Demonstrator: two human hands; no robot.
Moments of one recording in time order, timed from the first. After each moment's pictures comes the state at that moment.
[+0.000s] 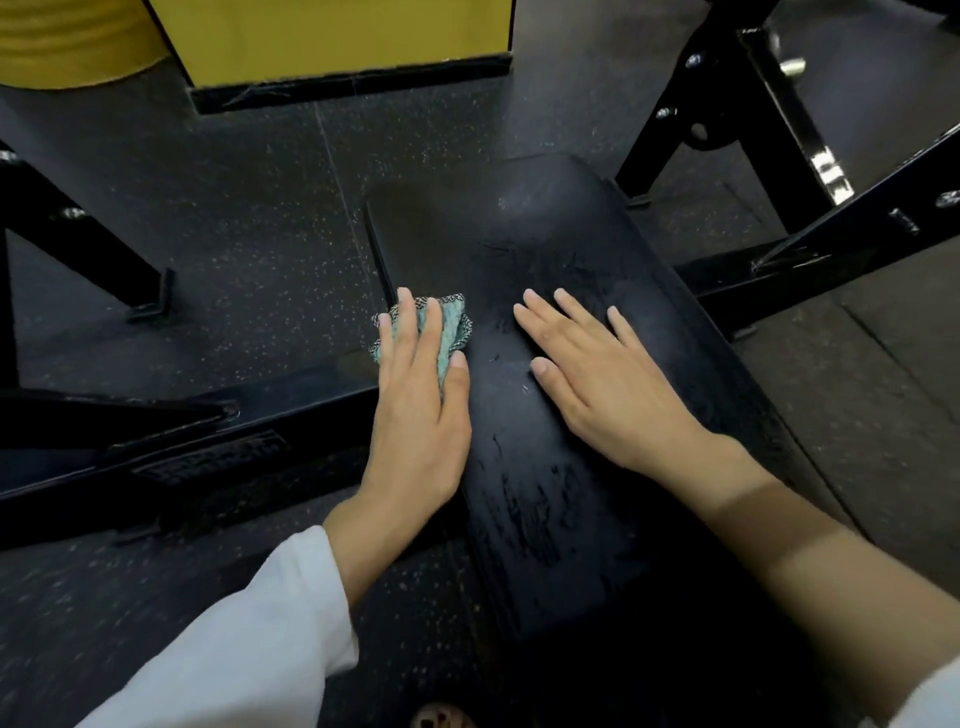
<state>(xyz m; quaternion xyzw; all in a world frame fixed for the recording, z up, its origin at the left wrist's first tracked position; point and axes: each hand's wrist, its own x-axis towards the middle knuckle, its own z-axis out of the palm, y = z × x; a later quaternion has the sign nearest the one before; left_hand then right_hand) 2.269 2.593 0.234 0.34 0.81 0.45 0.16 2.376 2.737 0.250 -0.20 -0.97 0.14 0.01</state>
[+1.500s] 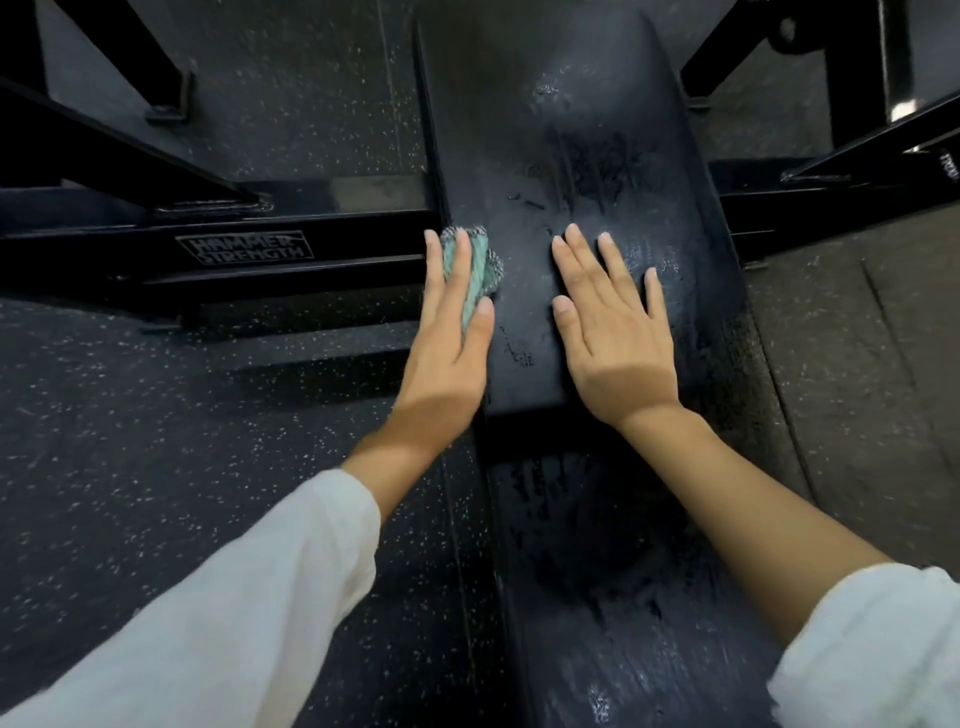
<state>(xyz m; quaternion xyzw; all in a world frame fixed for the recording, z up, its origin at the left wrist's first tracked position) 2.358 2.541 0.228 0.29 0.75 0.55 0.23 2.445 2.680 0.239 -0.24 -0.96 0.11 0.03</state>
